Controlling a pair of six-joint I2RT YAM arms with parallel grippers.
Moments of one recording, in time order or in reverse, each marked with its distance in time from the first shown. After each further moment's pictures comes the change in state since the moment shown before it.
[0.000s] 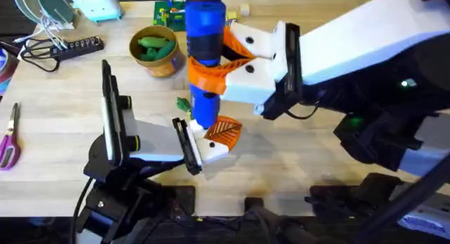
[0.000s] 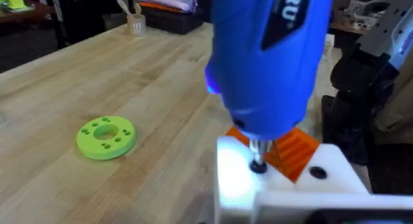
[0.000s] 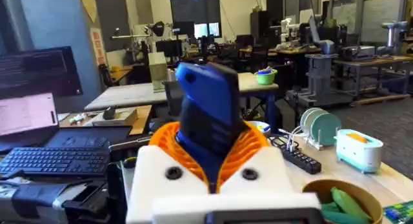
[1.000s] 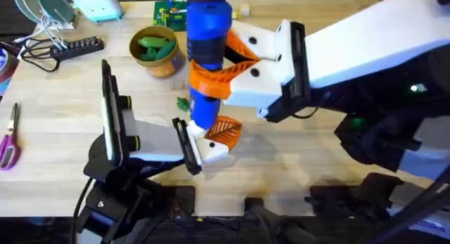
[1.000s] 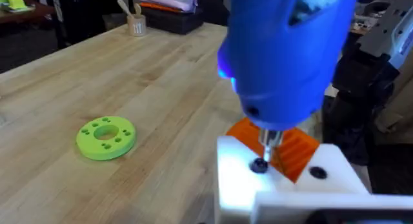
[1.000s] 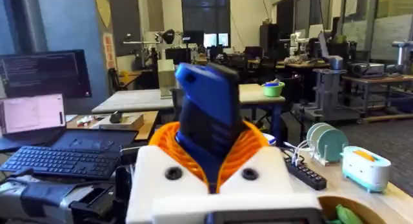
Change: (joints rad) left arm 0.000 0.000 0.000 0.001 0.000 0.000; right arm 0.000 -0.001 -0.006 0.071 -0.038 0.002
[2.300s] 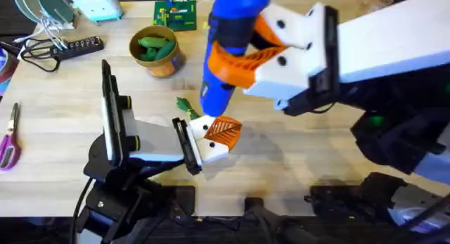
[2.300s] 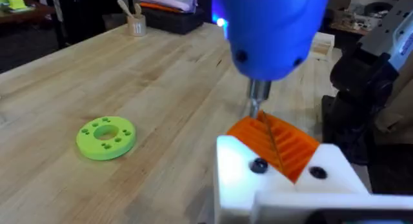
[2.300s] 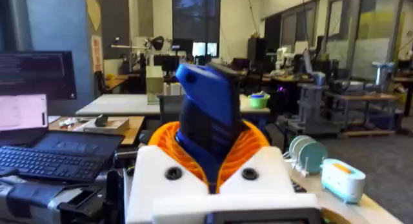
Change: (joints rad) left arm 0.000 0.000 0.000 0.000 0.000 0.000; right arm -0.067 -0.082 -0.007 -0.013 -0.019 -0.027
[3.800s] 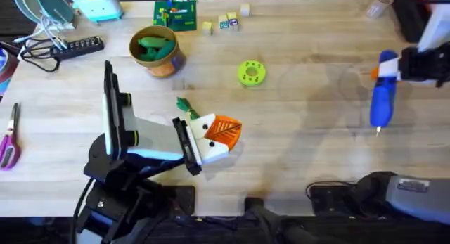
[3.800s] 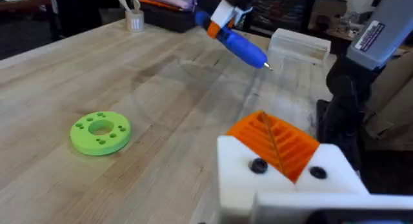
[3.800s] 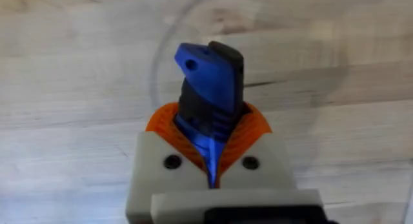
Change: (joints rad) left arm 0.000 0.000 0.000 0.000 0.003 -0.059; right arm -1.206 0.456 0.537 -1.835 0.464 -0.557
